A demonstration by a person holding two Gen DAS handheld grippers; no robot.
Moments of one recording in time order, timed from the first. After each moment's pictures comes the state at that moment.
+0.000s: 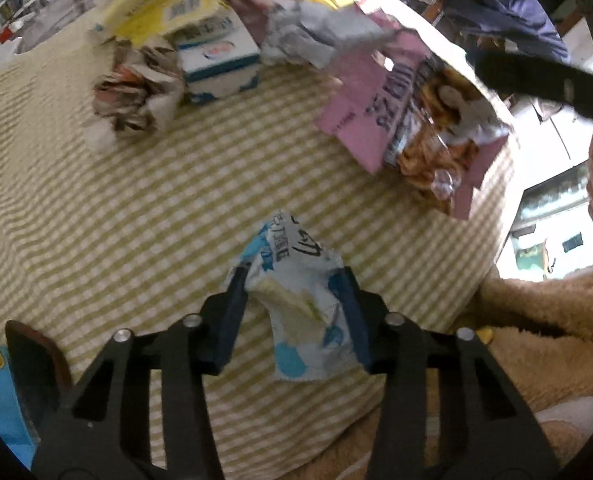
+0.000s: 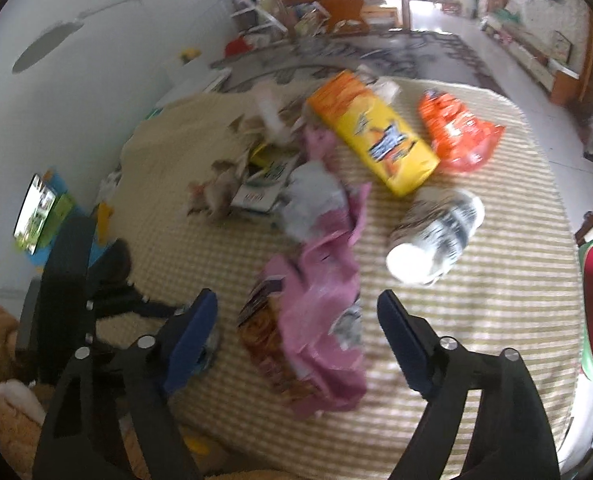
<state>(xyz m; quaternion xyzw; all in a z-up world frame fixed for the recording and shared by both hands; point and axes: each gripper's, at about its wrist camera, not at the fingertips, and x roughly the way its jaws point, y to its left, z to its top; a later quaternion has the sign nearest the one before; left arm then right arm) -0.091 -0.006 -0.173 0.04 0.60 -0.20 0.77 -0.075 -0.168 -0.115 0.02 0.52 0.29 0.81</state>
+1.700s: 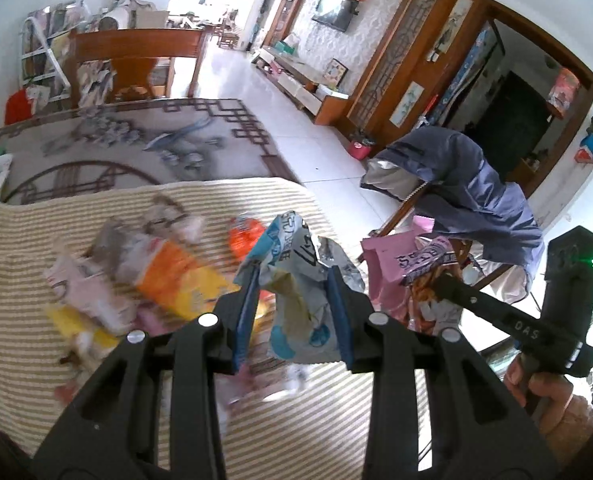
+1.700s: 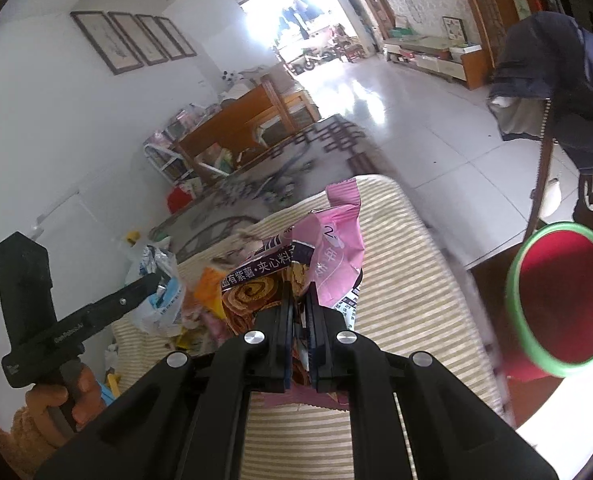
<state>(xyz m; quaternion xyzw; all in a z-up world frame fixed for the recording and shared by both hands) 0.052 -0.118 -0.029 -0.10 0.40 -0.19 0.89 0.001 -0.365 -0.064 0.23 0.39 0.16 0.88</state>
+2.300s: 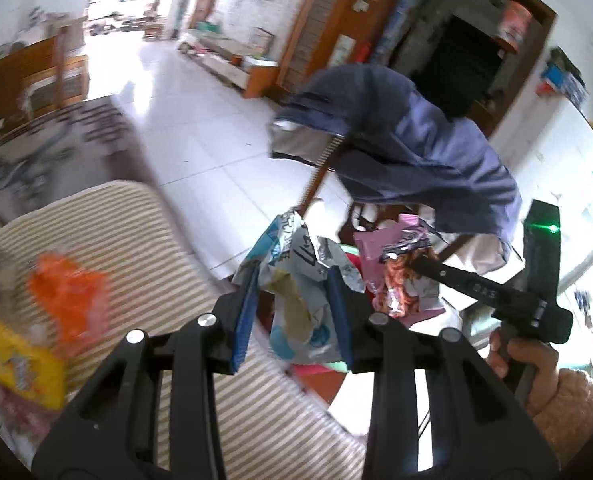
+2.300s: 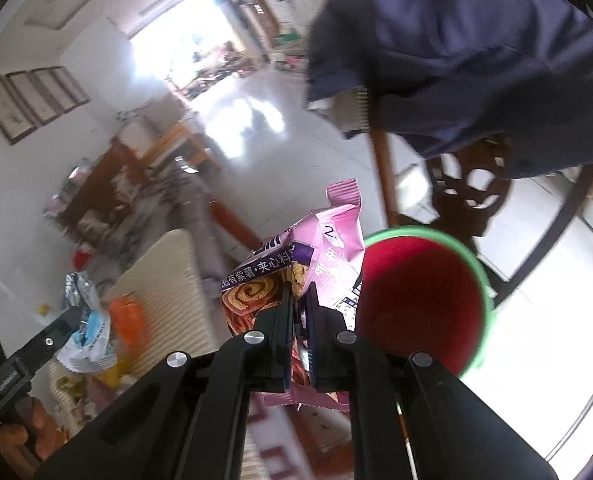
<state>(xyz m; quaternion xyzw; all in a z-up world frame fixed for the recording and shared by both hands) 0.092 -0.344 -0.057 -0.03 0.42 -0.31 0.85 -0.006 -0.583 -0.122 0.28 0.42 -0.03 0.87</state>
